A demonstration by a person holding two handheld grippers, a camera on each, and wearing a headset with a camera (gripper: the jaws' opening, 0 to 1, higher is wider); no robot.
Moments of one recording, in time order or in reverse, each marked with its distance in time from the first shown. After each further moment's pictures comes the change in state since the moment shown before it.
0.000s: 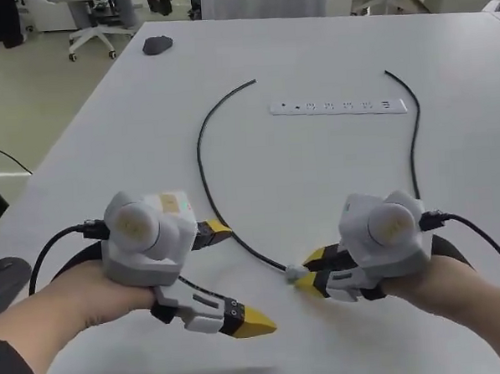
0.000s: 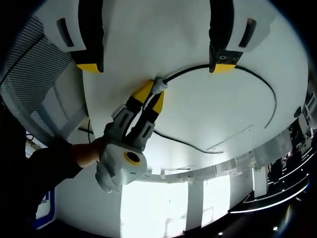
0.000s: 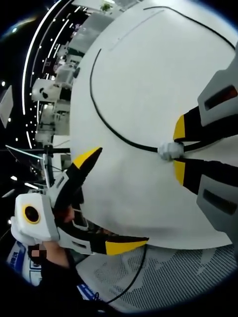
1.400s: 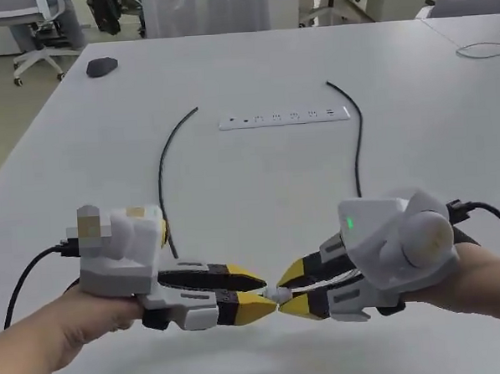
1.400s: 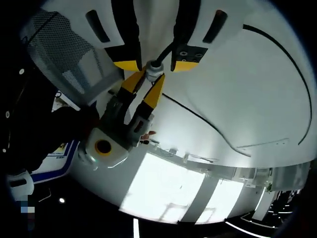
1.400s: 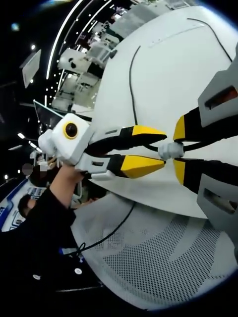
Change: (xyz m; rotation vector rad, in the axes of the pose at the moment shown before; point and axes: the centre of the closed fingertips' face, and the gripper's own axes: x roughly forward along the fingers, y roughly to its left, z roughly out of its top) left arm 0.031 -0.054 0.048 -0.255 -0.177 -0.362; right arm -0.076 0.043 0.018 -0.297 -0.082 0.138
